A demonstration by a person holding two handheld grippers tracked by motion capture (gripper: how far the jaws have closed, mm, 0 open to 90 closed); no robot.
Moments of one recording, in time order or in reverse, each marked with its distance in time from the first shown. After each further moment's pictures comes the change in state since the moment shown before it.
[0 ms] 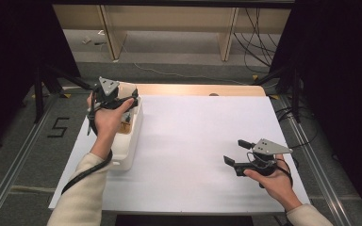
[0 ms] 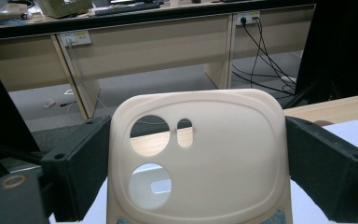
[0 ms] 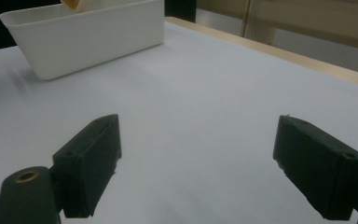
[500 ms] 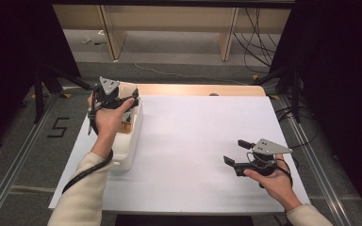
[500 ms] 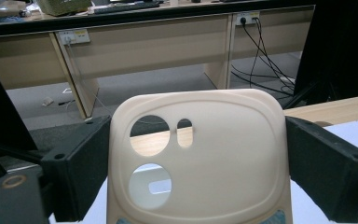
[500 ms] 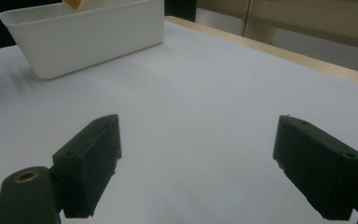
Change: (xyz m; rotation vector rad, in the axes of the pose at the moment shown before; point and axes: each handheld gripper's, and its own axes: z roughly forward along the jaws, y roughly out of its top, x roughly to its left) left arm -0.001 0.000 0.003 0.002 -0.005 -0.010; right arm 0.000 0.000 0.001 -0.002 -0.001 0.000
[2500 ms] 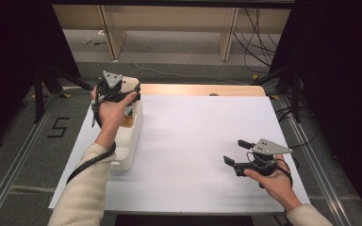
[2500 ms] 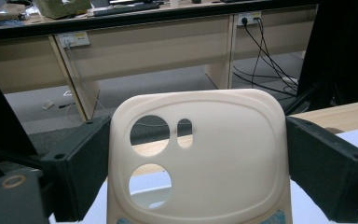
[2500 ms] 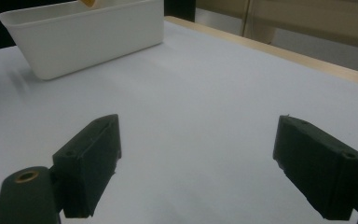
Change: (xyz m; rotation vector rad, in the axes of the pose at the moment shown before) left arm 0.002 0.008 0.023 0.001 0.004 0.011; right arm 0.000 0.000 0.000 -0.001 -0.001 0.002
